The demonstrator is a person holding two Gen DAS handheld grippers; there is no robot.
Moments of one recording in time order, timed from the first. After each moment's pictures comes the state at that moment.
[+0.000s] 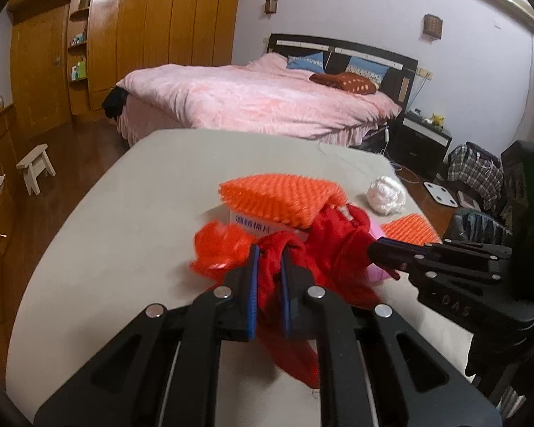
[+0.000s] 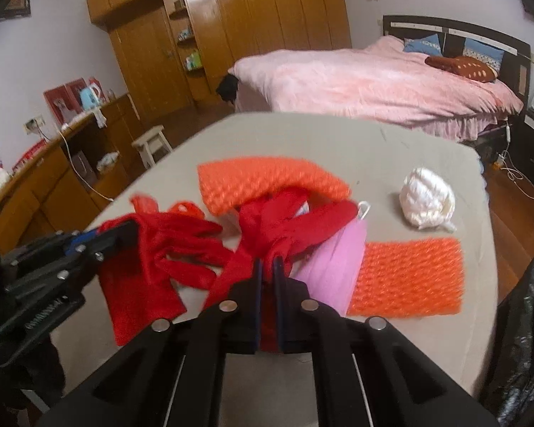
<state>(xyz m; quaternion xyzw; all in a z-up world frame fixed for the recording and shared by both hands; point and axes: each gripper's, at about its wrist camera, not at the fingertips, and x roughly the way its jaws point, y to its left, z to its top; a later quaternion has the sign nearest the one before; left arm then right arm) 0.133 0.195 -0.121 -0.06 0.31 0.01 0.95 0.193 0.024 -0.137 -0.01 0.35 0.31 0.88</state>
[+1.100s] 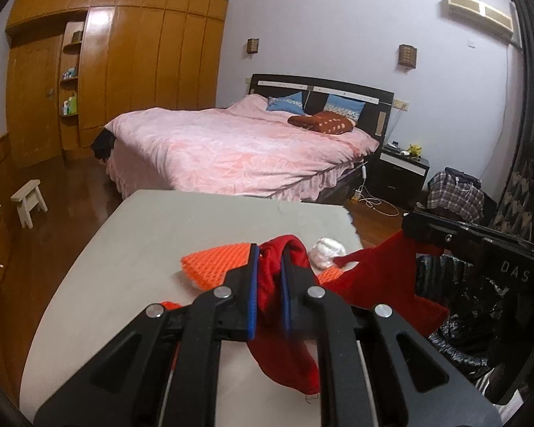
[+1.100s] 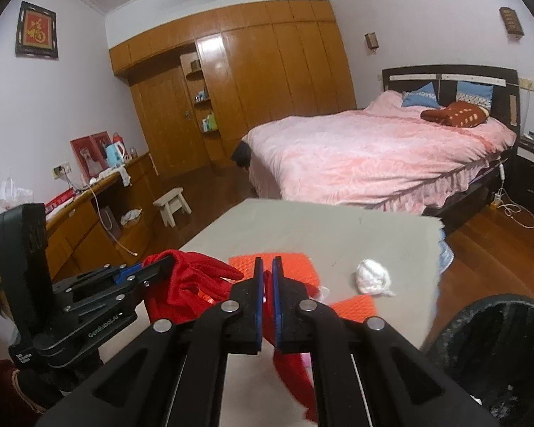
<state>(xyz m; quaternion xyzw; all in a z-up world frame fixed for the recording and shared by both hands) 0.108 0.143 -0.038 -0.05 0.23 -0.02 0.97 0.158 -0.059 -0.021 0.04 0.24 0.33 0.91</state>
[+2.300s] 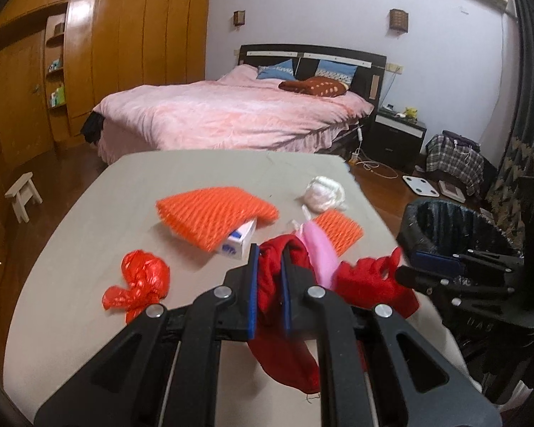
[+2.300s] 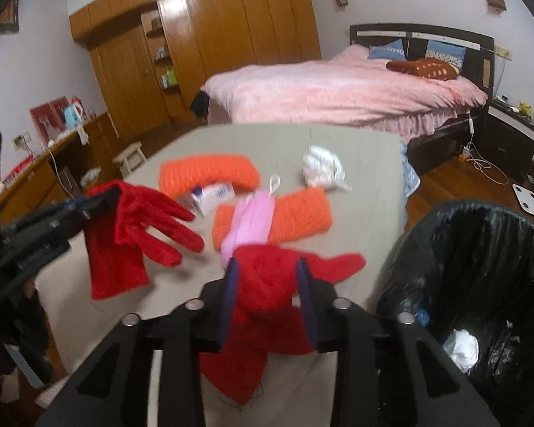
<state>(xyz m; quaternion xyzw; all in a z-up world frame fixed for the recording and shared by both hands) 0.113 0.127 -0.108 -0.03 0.30 -0.03 0.95 0.156 -0.077 -0.149 0.00 0.35 0.26 0.90</state>
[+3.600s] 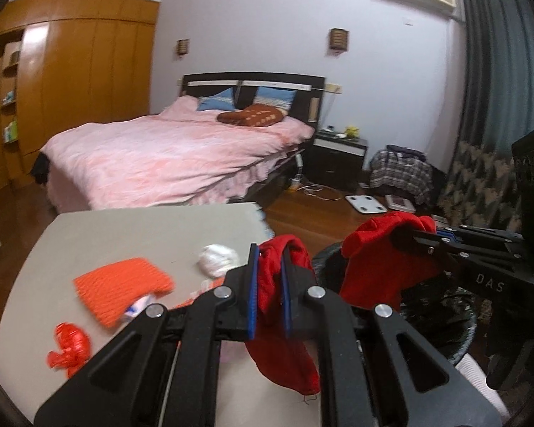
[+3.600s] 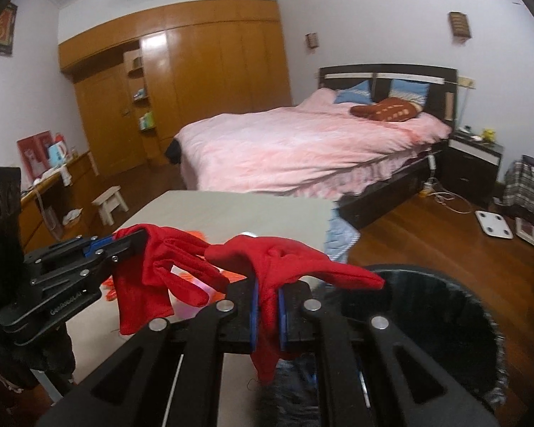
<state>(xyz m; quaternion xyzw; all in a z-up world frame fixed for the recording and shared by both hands) 0.126 0.013 -0.037 -0.01 0.23 -0.15 0.96 0.136 -0.194 -0.033 0.02 0.26 0.19 0.94</state>
